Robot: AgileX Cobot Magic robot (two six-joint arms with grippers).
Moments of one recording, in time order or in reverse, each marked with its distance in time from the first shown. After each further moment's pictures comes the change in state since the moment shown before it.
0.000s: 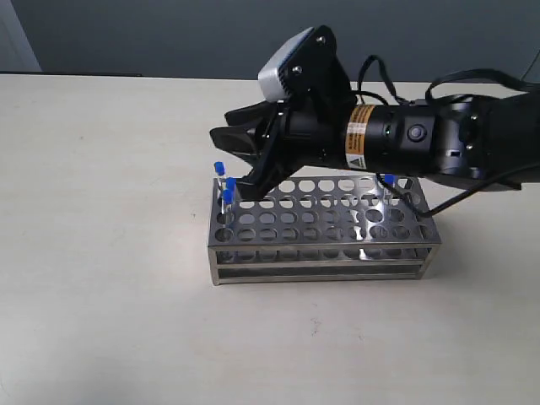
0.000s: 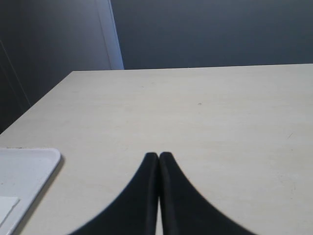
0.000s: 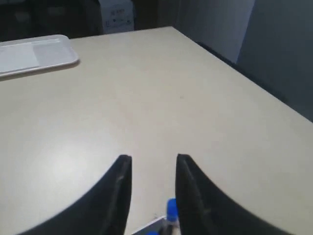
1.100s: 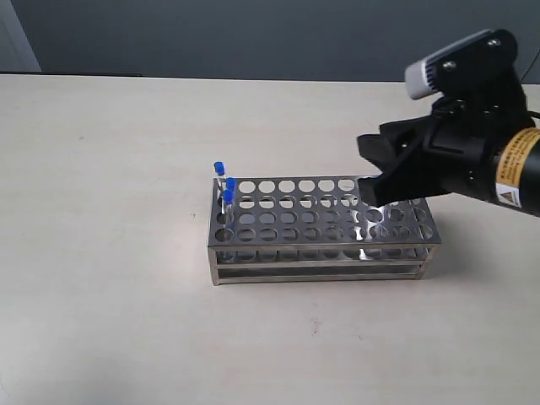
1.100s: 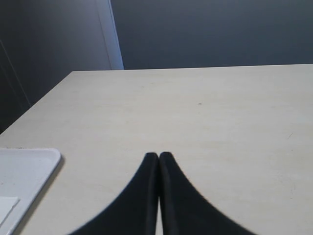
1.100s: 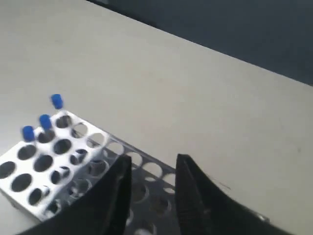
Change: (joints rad) left arm 0.000 0.000 0.000 0.000 0.000 0.000; right arm -0.080 -0.495 0.305 0.148 0.514 0.094
